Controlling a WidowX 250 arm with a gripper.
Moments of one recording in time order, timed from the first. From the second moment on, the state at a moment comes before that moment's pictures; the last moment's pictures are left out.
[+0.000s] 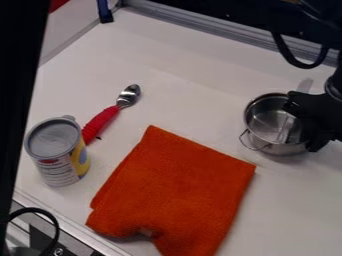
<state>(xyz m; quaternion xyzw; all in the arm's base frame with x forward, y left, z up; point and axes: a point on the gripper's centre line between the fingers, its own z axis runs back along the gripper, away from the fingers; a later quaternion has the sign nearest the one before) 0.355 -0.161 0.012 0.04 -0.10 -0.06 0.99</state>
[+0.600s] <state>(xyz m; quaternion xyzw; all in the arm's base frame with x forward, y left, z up) 0.366 -0.129 0.040 -0.02 -0.10 0.05 0.99</state>
